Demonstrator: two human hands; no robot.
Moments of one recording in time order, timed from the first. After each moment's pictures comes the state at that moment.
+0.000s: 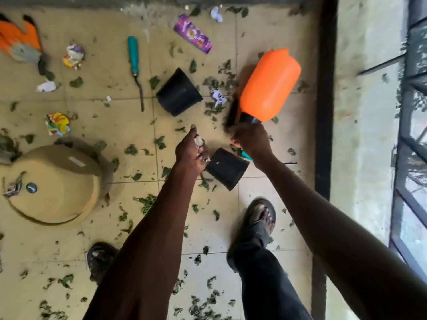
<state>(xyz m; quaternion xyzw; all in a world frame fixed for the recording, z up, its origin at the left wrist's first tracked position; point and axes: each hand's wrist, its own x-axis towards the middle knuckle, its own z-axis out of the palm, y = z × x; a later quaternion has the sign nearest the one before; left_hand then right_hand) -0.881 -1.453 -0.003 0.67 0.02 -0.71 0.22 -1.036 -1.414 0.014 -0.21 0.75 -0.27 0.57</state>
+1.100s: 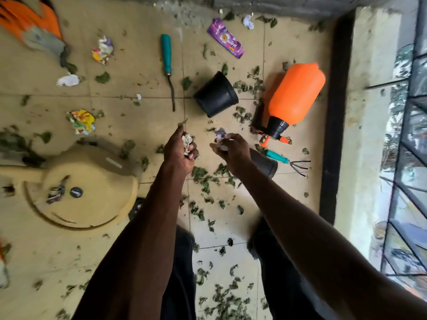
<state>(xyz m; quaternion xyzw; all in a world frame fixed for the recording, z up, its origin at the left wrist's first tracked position) -0.723 -1.530 0.002 0.59 0.07 -0.77 0.25 -0.855 -1.474 0.005 0.11 0.71 -0.41 0.56</state>
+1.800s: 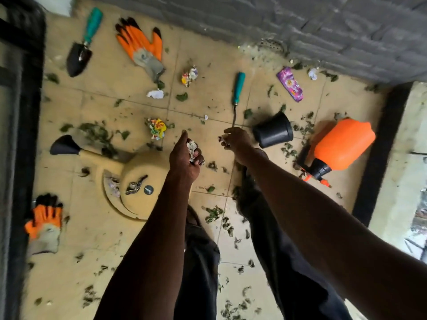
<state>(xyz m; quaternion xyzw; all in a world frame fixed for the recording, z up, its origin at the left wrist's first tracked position) -0.576 -1.608 0.043 0.58 0.15 -0.72 0.36 -0.733 -1.627 -0.002 -0.13 0.78 -0.19 0.59</state>
